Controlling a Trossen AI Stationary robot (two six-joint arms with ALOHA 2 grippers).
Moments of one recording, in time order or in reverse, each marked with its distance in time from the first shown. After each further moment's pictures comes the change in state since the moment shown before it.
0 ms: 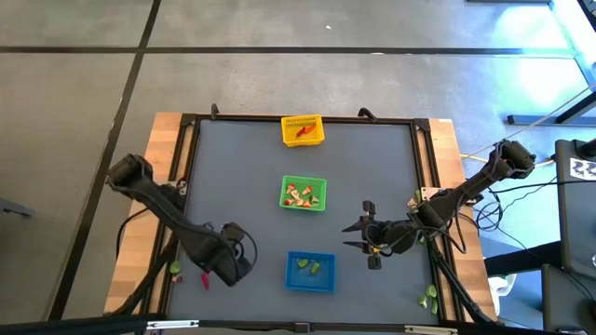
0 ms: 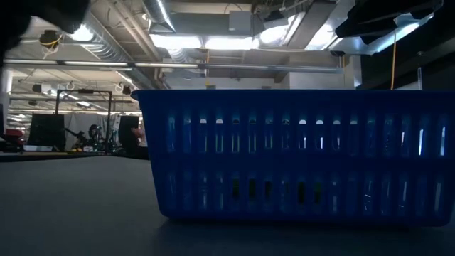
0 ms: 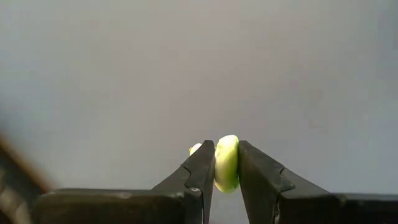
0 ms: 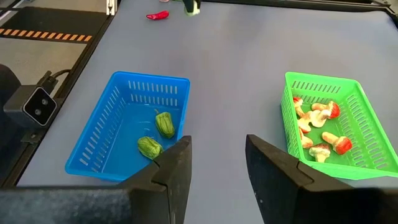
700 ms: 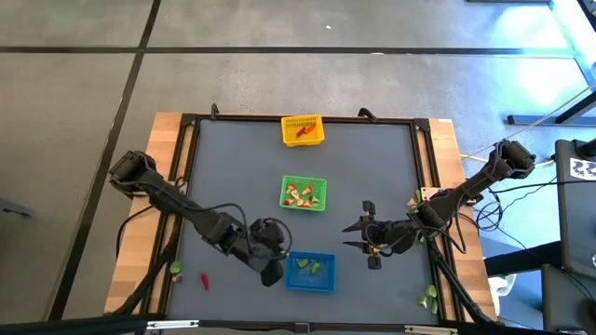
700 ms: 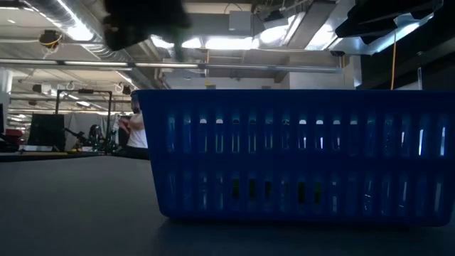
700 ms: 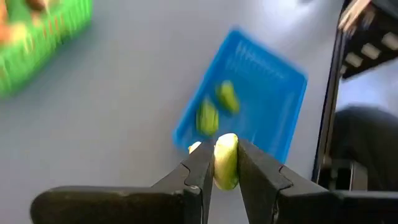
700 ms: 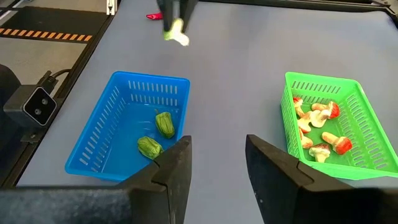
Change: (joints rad) left arm 0.168 -0.006 0.000 0.712 -0.171 0.642; right arm 0.000 0.000 0.000 0.000 0.000 -0.002
